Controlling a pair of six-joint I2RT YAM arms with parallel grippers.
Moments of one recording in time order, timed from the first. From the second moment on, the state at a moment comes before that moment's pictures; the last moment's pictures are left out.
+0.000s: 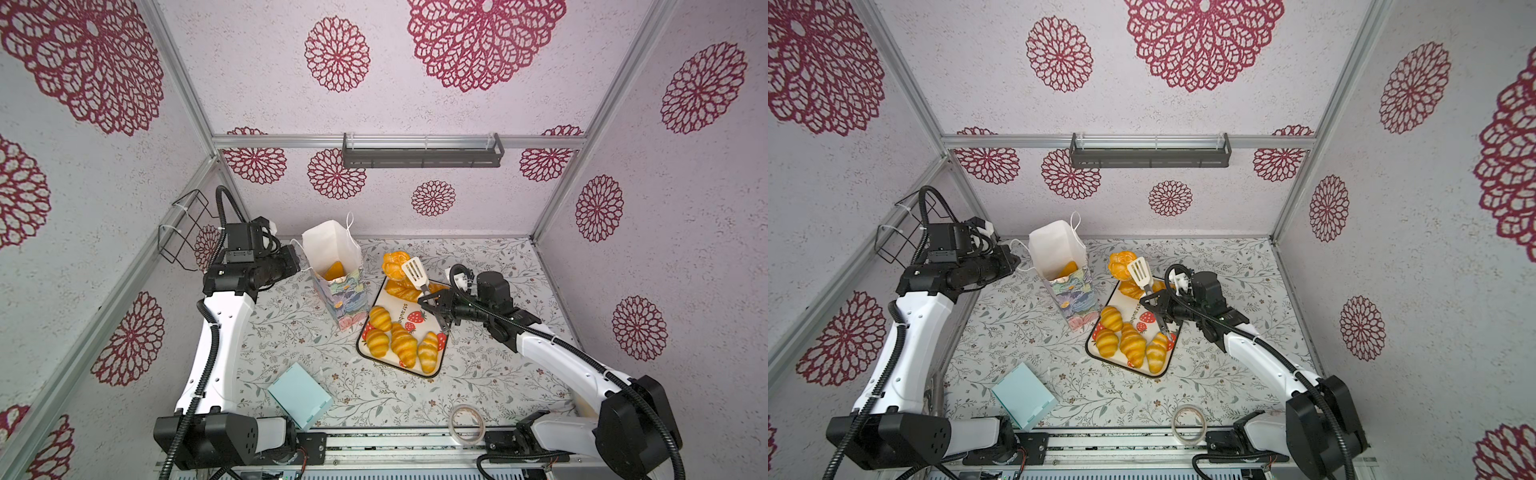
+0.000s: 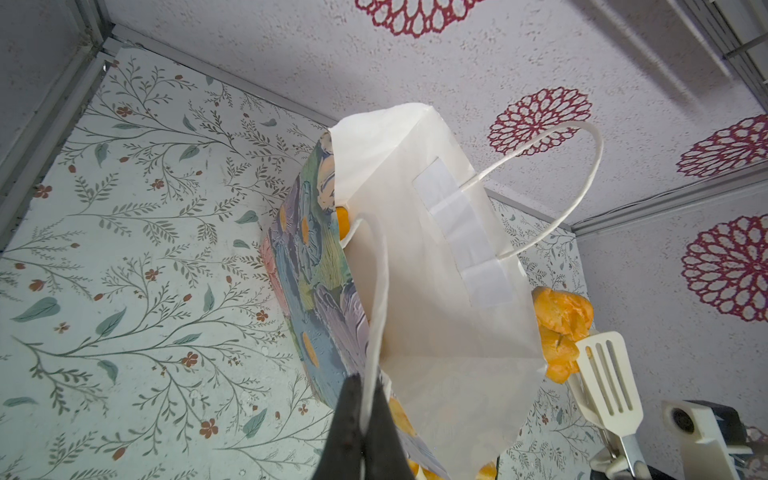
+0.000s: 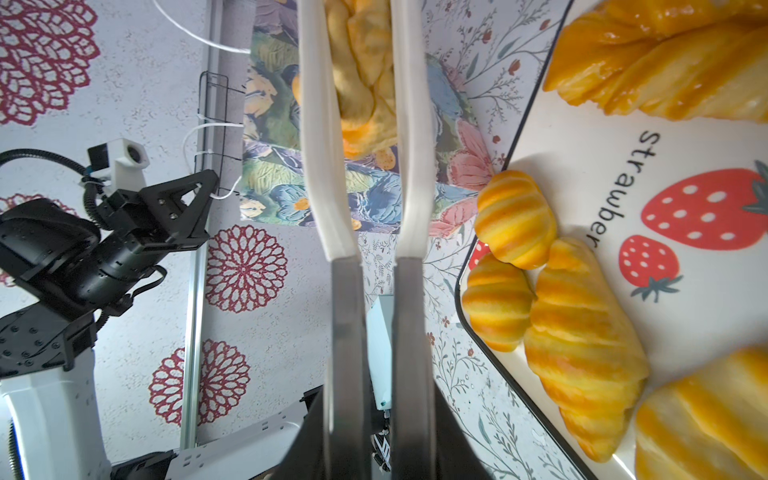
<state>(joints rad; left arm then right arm) 0.06 1.33 1.49 -0.86 0.28 -0.37 0.47 1.26 0.84 0.02 -0.69 1.00</state>
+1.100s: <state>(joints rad) 0.06 1.33 1.49 -0.86 0.28 -0.37 0.62 1.39 1.12 0.13 -0.79 0.97</state>
